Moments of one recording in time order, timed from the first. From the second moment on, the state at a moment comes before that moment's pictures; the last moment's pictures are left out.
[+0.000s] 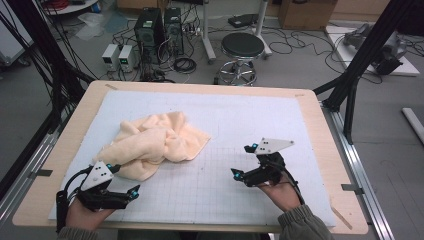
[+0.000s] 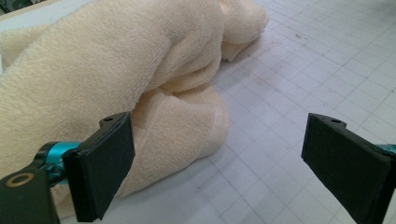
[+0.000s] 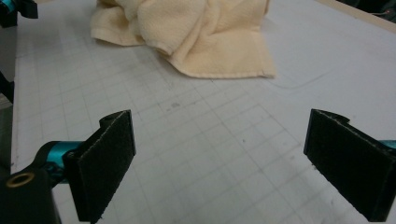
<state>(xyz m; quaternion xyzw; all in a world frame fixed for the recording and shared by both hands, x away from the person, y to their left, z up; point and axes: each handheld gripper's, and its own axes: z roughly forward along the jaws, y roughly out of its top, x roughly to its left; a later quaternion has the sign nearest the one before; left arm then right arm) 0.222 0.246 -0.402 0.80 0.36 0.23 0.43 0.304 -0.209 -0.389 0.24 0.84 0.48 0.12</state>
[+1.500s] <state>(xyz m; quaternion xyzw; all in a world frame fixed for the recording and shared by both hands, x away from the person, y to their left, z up) 0.222 0.253 -0.401 0.79 0.37 0.24 0.43 0.388 -0.016 -0.347 0.15 0.88 0.46 0.05</state>
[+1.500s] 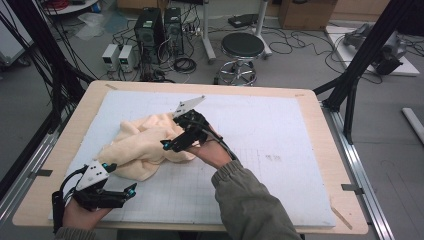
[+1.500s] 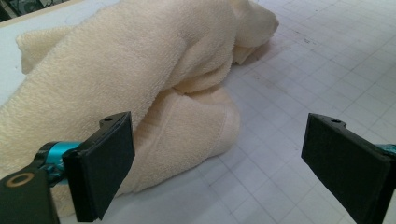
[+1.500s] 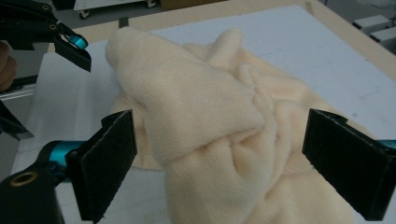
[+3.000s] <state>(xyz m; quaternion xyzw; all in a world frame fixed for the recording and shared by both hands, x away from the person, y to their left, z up) 0.217 0.262 -0.387 0.76 0.37 0.25 0.46 0.335 -0.094 -0.343 0.07 0.91 0.40 0.04</state>
